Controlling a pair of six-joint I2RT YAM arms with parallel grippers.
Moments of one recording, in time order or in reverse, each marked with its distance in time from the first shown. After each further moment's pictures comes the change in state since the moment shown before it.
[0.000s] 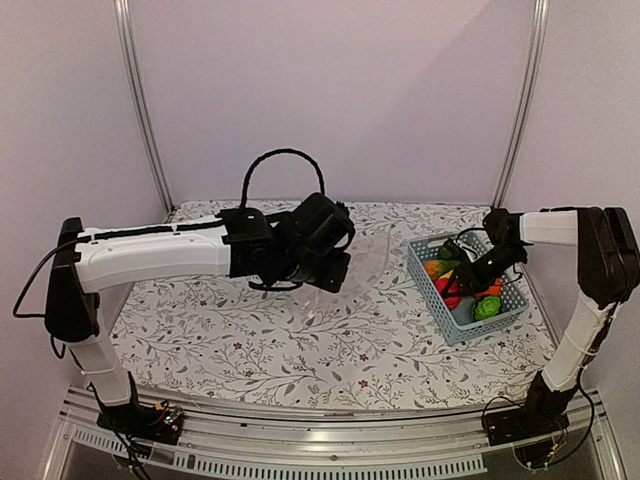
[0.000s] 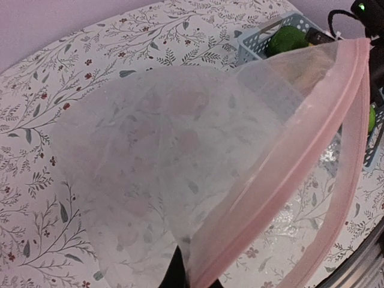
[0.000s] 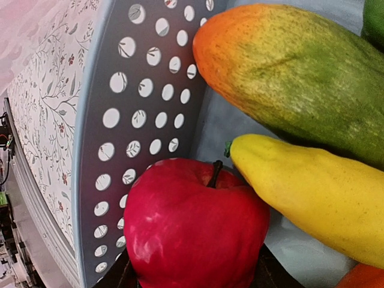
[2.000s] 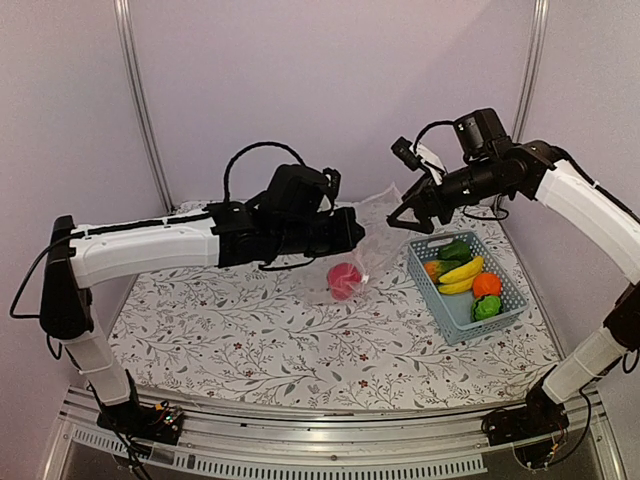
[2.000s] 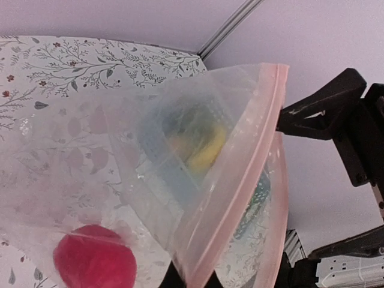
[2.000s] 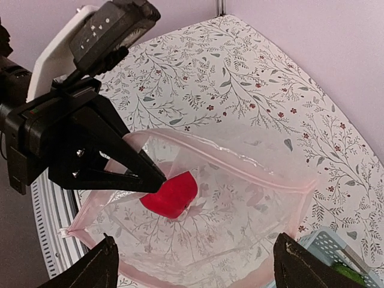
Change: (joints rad) left arm 0.092 -0.039 -0.060 0.434 0.269 -0.274; right arm 0.488 -0.270 0.474 -0.055 0.133 0.056
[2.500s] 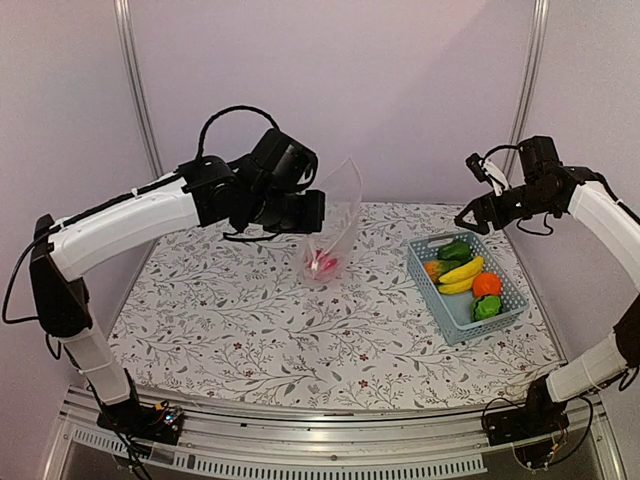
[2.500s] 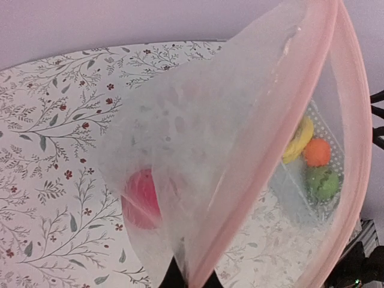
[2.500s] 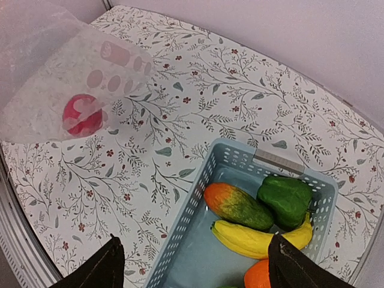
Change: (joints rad) left arm 0.067 -0.005 0.238 -0.494 -0.147 0.156; right arm -0.408 -0.136 -0.203 0.025 0.005 -0.027
